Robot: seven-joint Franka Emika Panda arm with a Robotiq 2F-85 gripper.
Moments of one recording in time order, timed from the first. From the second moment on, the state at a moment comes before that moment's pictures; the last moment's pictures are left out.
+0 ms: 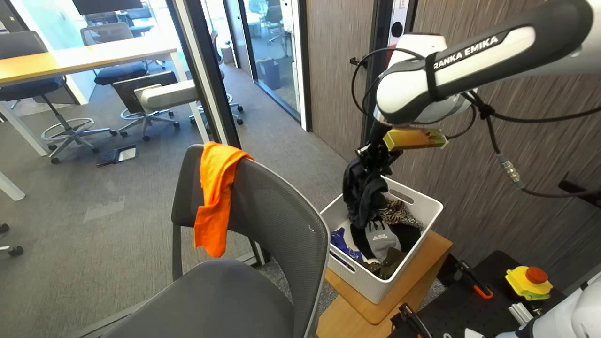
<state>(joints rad) -0.02 -0.22 0.09 -2.43 0.21 2.29 0.12</state>
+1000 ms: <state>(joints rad) 0.03 0.11 0.08 -2.39 -0.02 2.35 0.15</state>
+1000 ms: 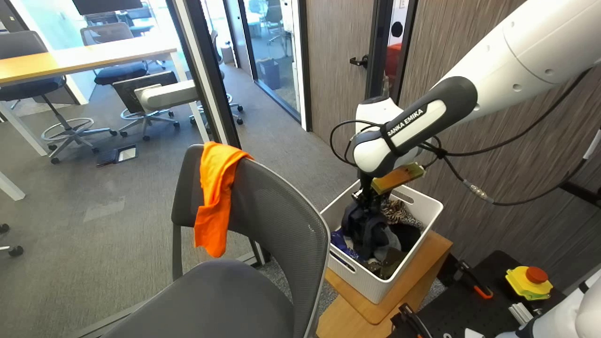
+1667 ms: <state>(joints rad) 0.03 -0.08 0.04 -2.41 -0.14 2.30 0.17</state>
